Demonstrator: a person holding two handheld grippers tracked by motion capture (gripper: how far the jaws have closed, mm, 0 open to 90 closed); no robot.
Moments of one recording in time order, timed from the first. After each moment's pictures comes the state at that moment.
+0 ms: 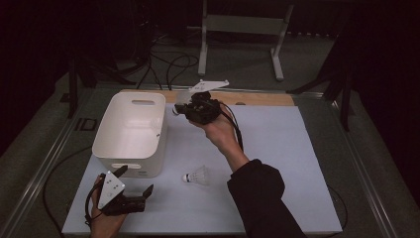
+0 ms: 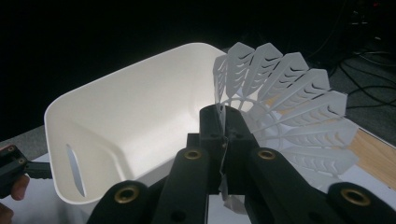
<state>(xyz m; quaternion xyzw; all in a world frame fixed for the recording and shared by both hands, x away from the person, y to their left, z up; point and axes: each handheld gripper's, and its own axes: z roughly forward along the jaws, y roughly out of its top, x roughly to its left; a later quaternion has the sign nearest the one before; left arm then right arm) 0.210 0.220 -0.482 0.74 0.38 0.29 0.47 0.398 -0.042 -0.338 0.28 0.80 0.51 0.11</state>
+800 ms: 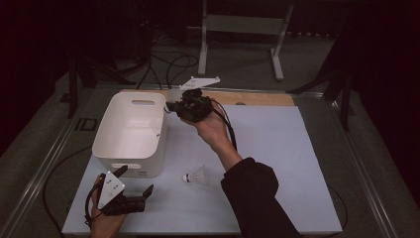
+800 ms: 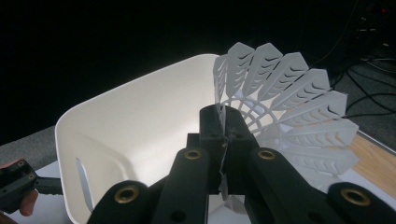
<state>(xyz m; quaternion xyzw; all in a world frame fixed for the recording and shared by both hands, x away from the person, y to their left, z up) 0.210 0.220 -0.482 0.74 0.38 0.29 0.47 0.398 -0.022 -0.330 0.27 0.80 0.52 0.11</state>
